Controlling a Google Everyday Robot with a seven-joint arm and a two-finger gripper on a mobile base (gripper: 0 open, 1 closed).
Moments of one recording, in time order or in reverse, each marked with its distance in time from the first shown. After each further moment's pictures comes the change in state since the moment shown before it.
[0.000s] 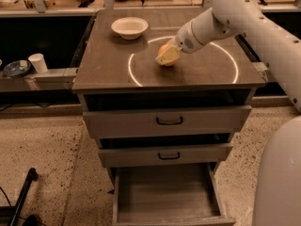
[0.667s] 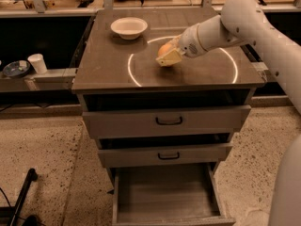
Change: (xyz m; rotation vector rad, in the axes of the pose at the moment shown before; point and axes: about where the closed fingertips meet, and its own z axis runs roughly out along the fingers) arm -0.002 0.011 0.001 -0.041 -0.128 -0.061
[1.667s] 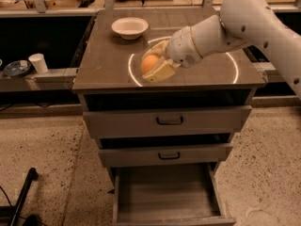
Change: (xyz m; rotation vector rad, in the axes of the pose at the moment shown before) arm -0.042 0.125 -0.029 -0.238 -0.094 -0.314
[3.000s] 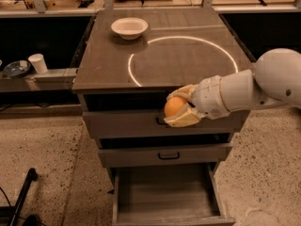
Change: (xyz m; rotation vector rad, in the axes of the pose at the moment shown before) arm 0.068 0.111 -0.031 0.129 0.083 0.106
